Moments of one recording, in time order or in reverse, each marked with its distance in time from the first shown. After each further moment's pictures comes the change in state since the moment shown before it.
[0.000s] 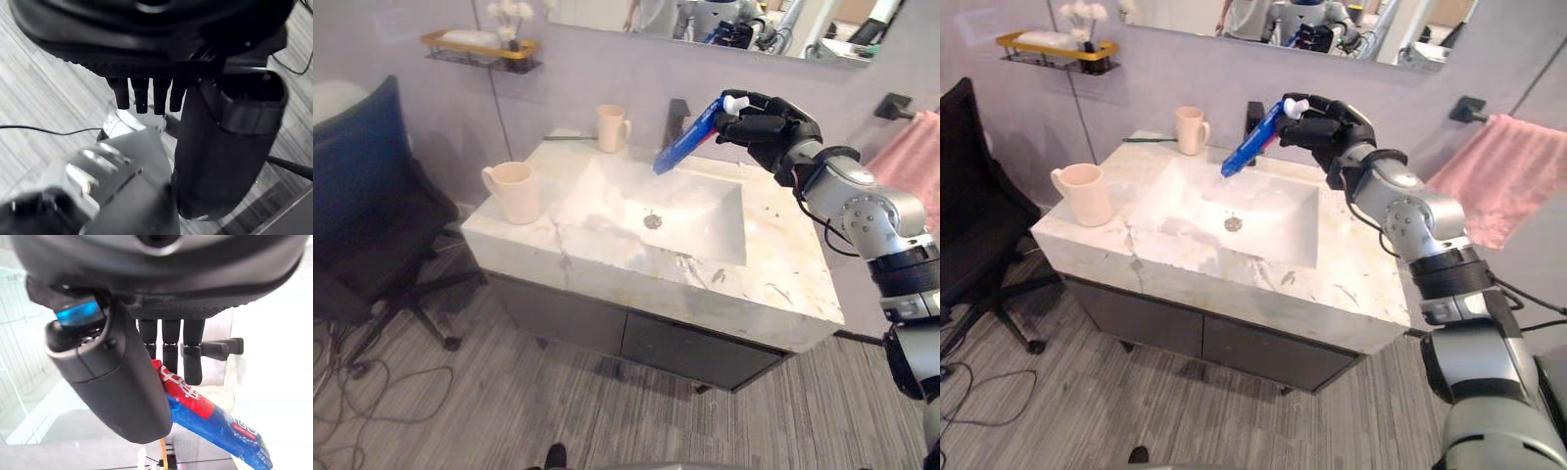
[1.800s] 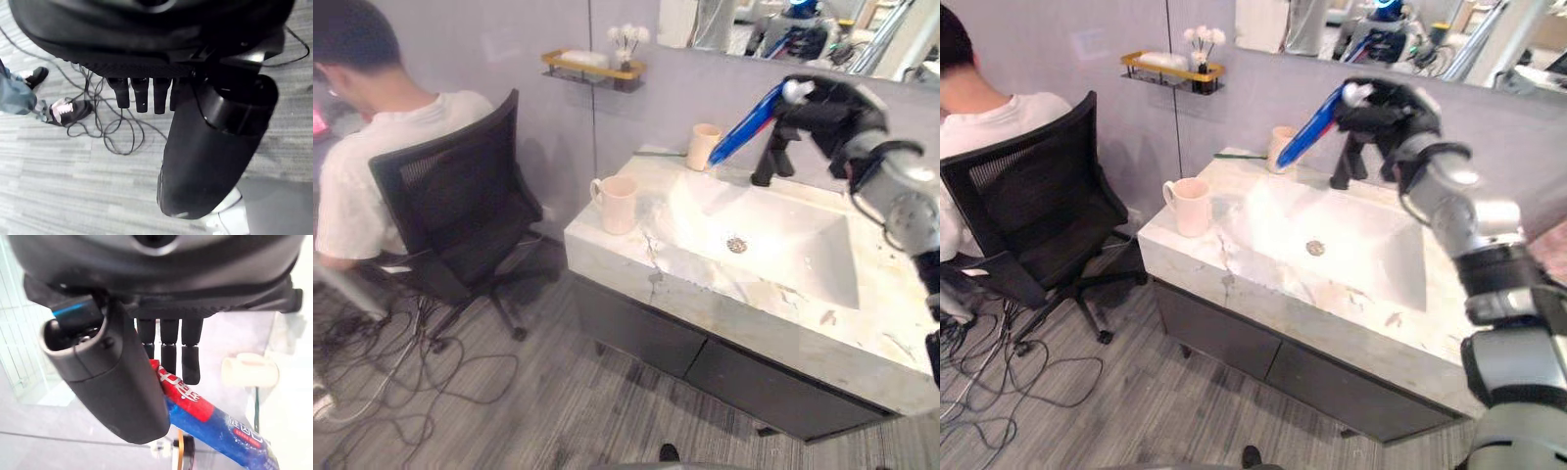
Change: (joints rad) left arm -0.031 -0.052 -0.338 0.143 0.681 0.047 0.124; right arm -0.025 -0.207 0.053 0.224 -0.040 -0.193 0.091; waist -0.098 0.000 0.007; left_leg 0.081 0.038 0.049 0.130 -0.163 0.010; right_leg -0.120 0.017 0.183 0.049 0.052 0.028
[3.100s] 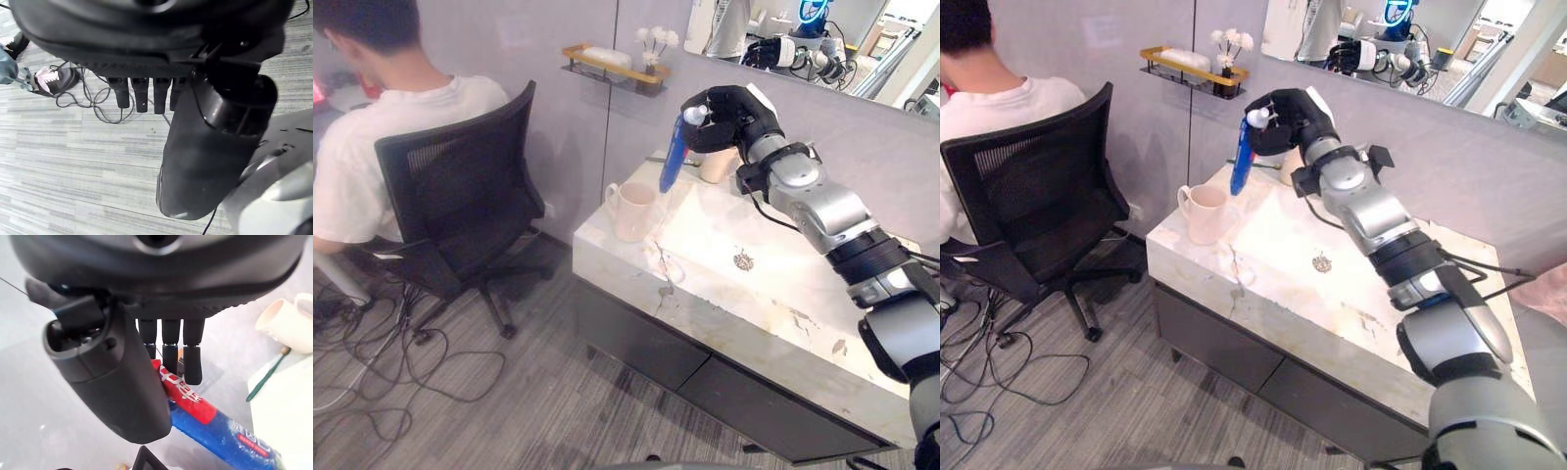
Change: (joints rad) left arm -0.002 -0.045 -0.018 -0.022 -0.058 0.067 0.018; right arm -0.112 0.288 0.237 -0.117 -0.480 0.000 -0.088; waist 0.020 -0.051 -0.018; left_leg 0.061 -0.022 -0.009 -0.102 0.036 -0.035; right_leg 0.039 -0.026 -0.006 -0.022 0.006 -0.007
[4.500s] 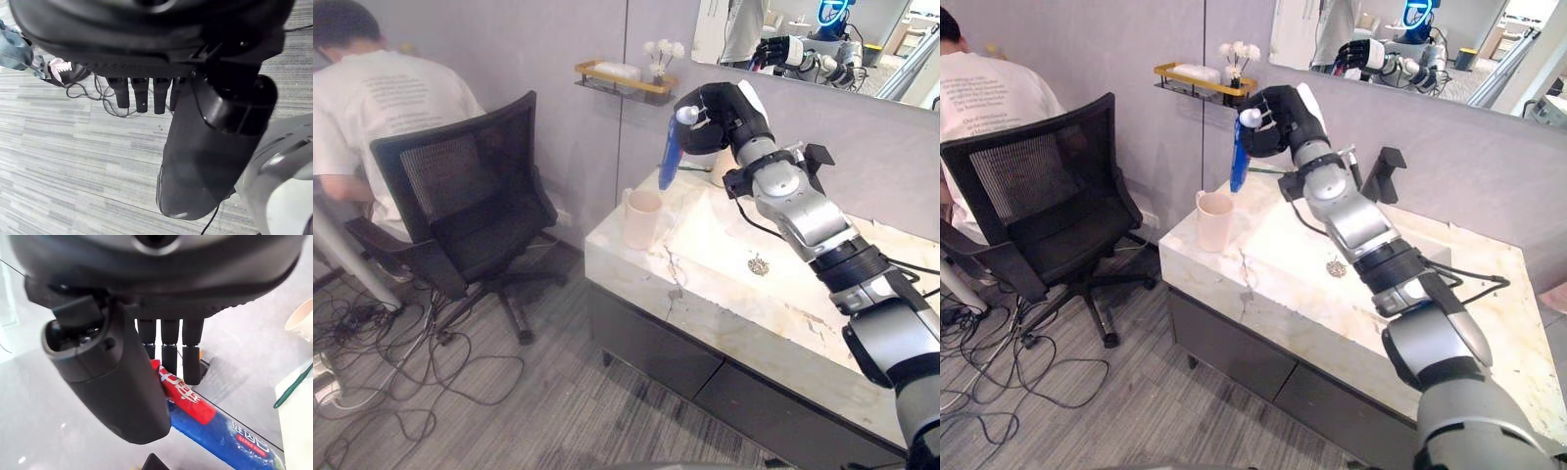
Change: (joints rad) left arm 0.052 -0.022 0.040 -0.027 0.014 -0.003 -0.007; right arm 0.037 0.067 -0.028 -0.053 -0.152 -0.009 -0.057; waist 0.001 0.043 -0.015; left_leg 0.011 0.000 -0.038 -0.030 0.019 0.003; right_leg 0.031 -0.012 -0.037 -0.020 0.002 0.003
